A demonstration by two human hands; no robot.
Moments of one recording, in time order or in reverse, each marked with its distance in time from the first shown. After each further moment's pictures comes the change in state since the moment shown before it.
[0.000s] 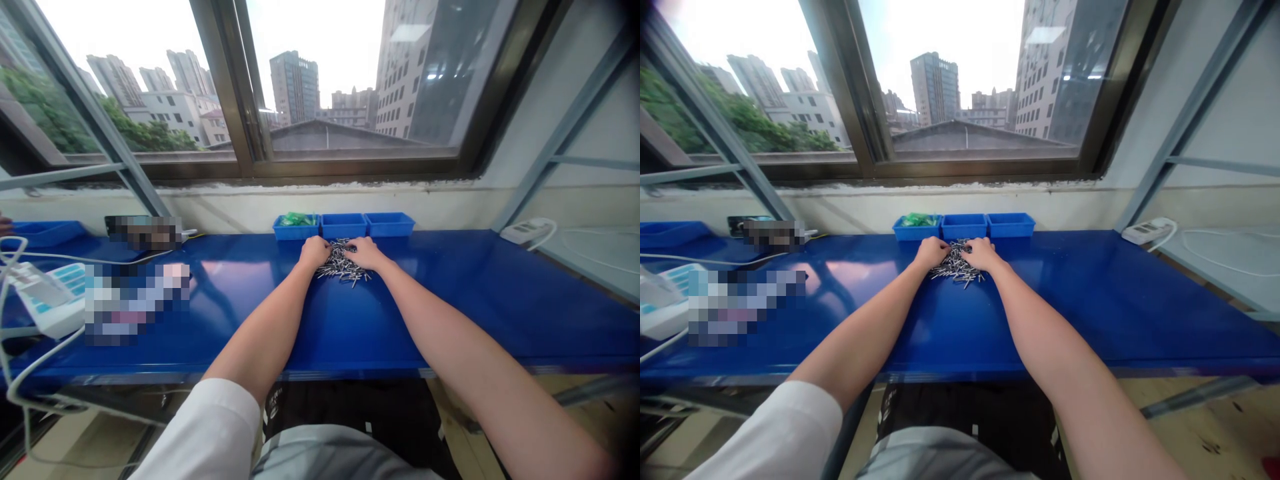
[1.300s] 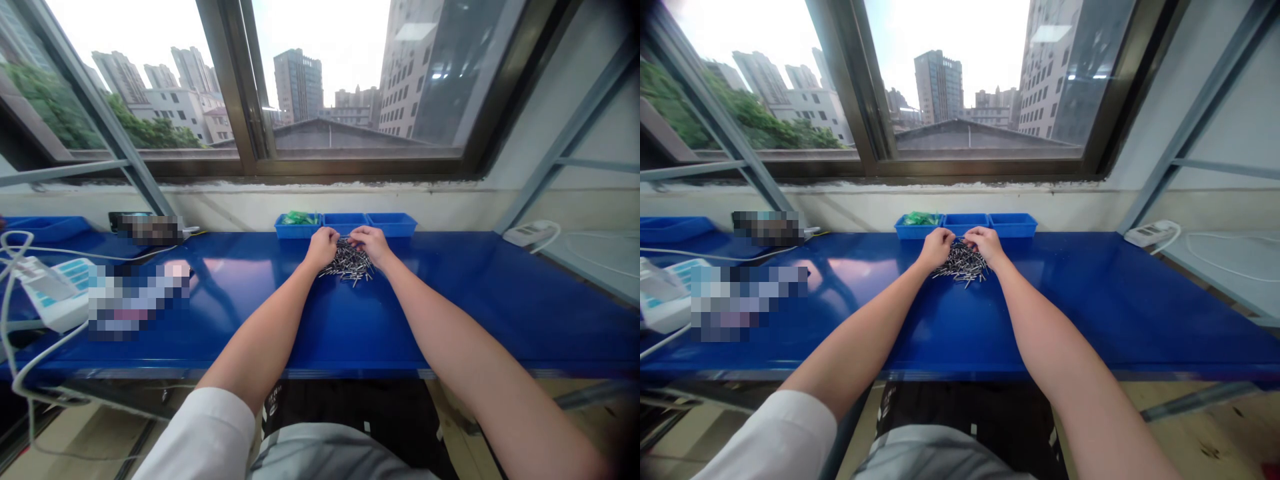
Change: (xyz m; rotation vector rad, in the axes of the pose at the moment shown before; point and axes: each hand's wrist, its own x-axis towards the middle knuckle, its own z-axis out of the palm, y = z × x) left_hand -0.010 0.022 -0.009 -0.269 0.241 0.128; right_hand 0.000 -0.008 -0.013 1.163 0.190 0.106
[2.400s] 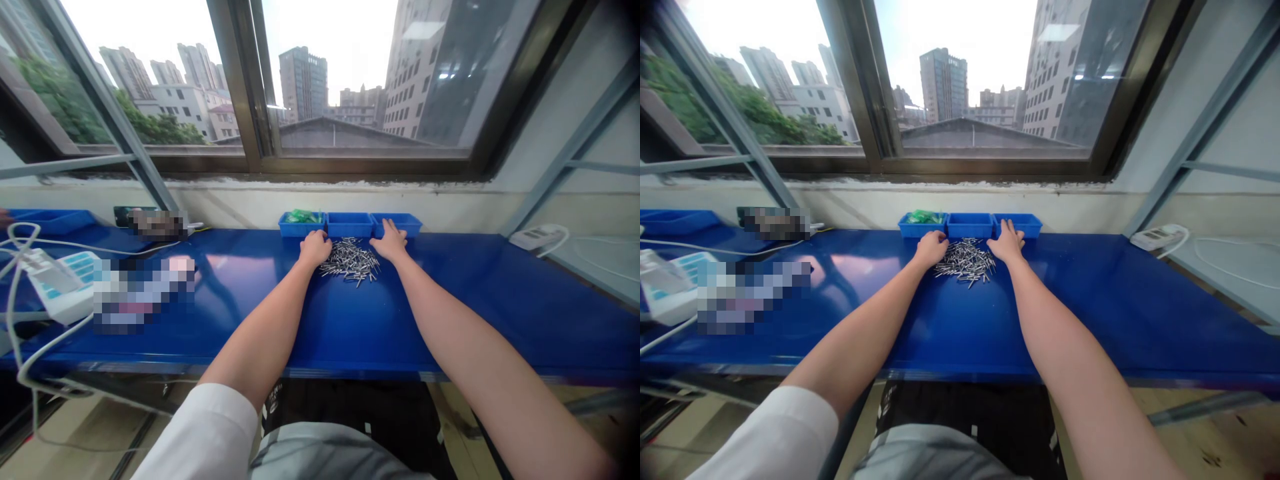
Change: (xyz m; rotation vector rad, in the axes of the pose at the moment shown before) left_hand 0.003 -0.031 -0.003 0.218 -0.141 -0.271; right_hand 0.018 0.021 -0.041 -1.051 0.285 0.046
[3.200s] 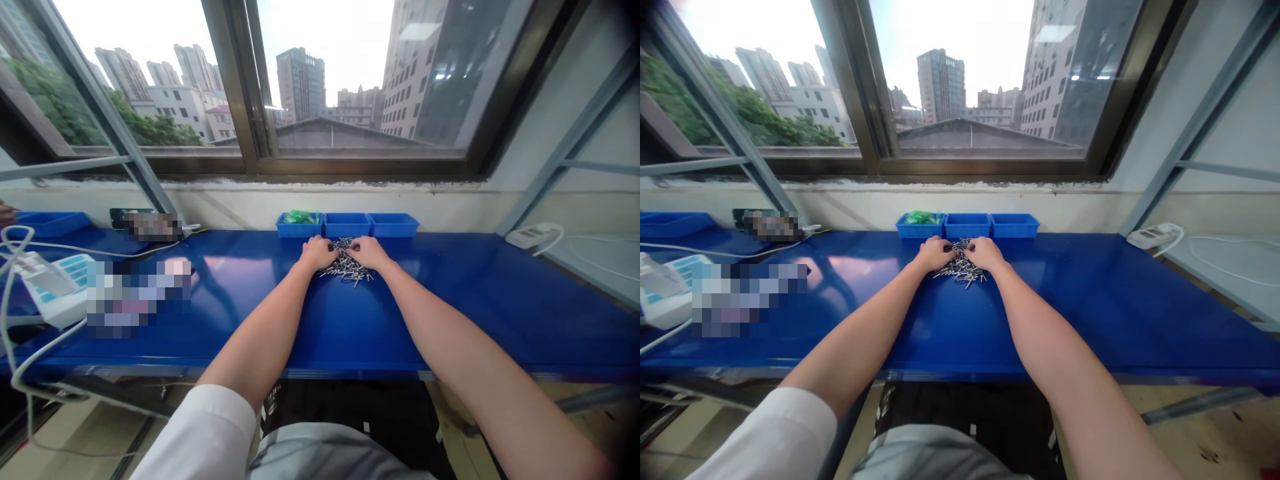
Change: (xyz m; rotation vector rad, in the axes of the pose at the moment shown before) left_hand -0.010 0.006 0.002 0.190 -0.106 0.189; right_hand -0.022 -0.028 0.012 -0.003 -0.236 -0.436
